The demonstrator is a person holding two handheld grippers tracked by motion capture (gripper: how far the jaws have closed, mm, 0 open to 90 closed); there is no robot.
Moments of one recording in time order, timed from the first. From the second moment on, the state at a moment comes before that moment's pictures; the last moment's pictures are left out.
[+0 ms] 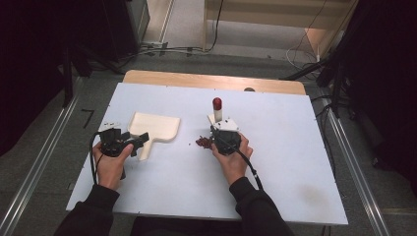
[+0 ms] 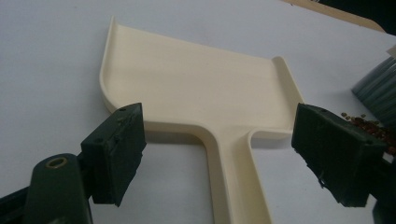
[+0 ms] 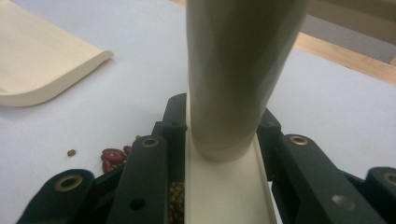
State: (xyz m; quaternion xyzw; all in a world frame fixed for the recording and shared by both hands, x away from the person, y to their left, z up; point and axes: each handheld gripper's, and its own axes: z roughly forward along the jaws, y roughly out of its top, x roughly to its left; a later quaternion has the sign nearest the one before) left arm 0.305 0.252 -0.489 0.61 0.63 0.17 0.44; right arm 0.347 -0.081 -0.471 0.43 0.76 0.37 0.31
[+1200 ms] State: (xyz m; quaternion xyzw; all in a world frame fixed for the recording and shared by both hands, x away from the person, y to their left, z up) left arm 0.304 0.253 -0.490 0.61 0.63 0.17 0.44; right arm 0.346 -0.082 -0.450 0.43 0.75 0.41 0.29
